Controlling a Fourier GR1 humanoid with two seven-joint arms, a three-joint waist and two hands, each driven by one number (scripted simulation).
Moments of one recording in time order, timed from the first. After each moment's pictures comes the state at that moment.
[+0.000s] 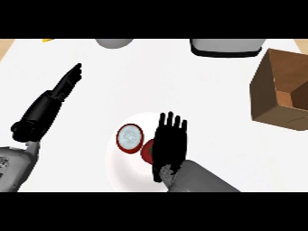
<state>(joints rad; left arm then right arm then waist) -0.28 0.47 -0.23 -1.48 0.10 0.00 -0.09 -0.54 -0.03 0.85 -1.31 0.75 0.11 1.25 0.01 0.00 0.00</state>
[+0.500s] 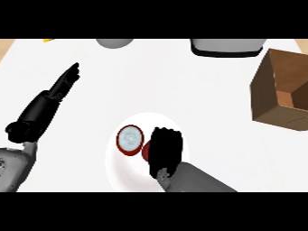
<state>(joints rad) -0.27 0.46 -0.20 -1.50 0.09 -0.02 -0.09 -0.56 -0.02 0.91 -1.26 0.71 0.07 1.23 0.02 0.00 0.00</state>
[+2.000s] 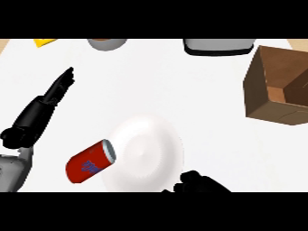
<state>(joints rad) -0.21 0.44 -0.15 -1.52 0.05 -0.05 -0.09 -0.54 -0.67 1.09 -2.11 0.74 -0.14 0.35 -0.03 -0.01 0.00</state>
